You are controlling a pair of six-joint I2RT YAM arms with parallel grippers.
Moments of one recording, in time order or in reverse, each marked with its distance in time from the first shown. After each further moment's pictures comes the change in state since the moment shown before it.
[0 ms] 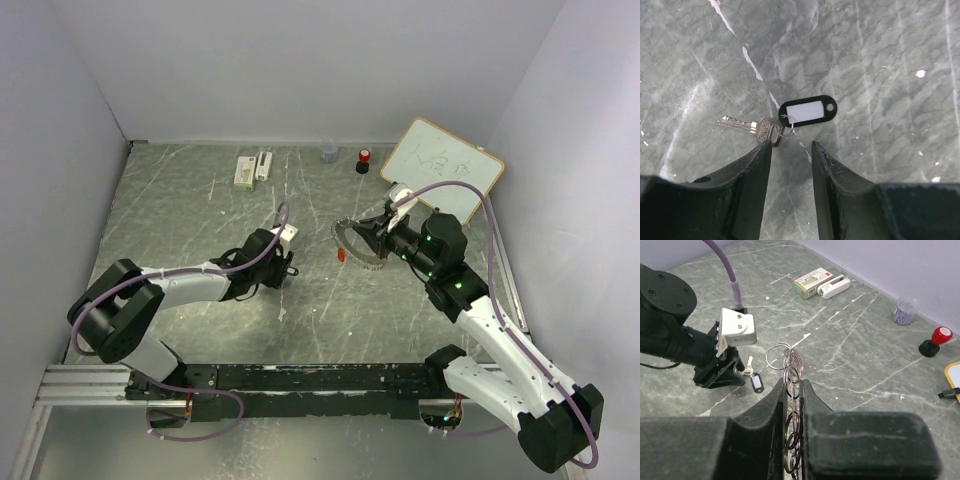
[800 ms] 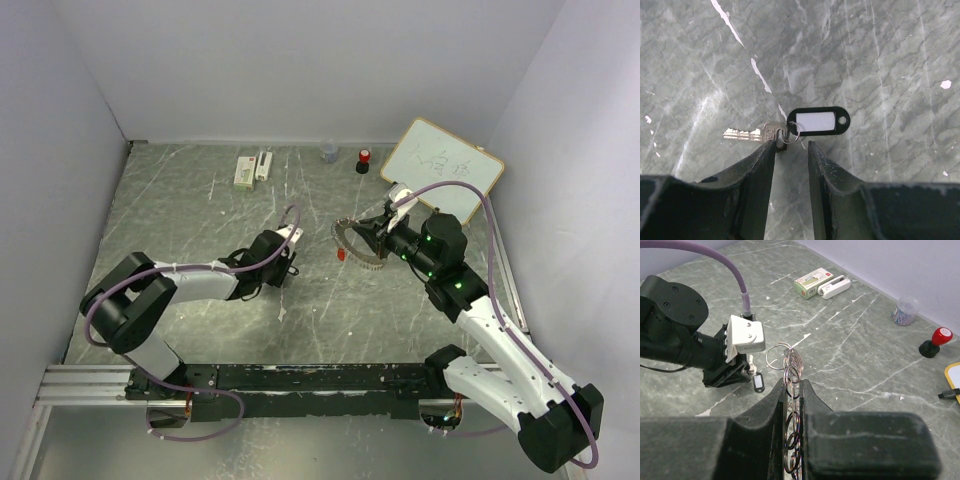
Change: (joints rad) left arm -0.026 0.074 0.018 0.039 -0.097 0.047; right arm 0.000 0.000 0.000 0.000 -0.002 -0.003
